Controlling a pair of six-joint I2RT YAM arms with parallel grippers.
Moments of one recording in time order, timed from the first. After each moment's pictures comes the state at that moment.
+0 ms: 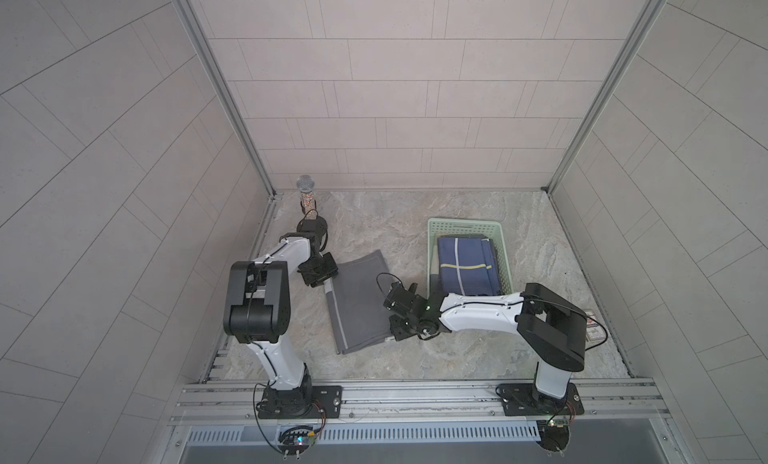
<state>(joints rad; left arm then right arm) 0.01 1.79 1.12 -0.76 0.13 -0.51 1.06 1.81 1.07 -0.39 0.01 0.75</state>
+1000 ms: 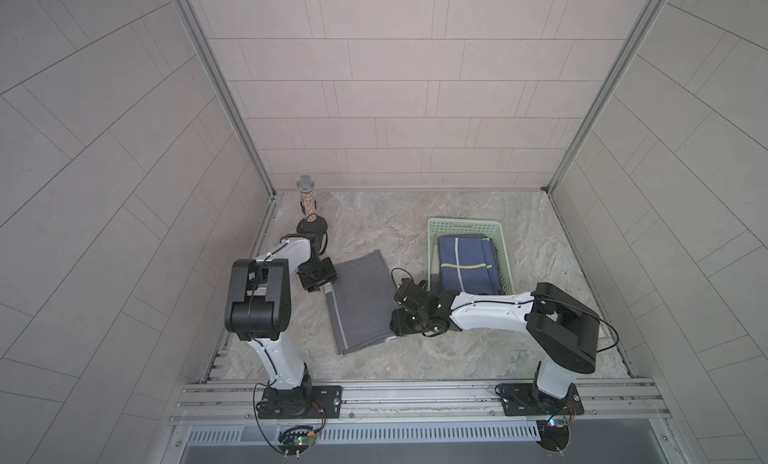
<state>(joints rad) 0.01 1.80 1.11 -0.81 0.08 -0.48 1.01 1.77 1.00 -0.27 -0.06 0.88</state>
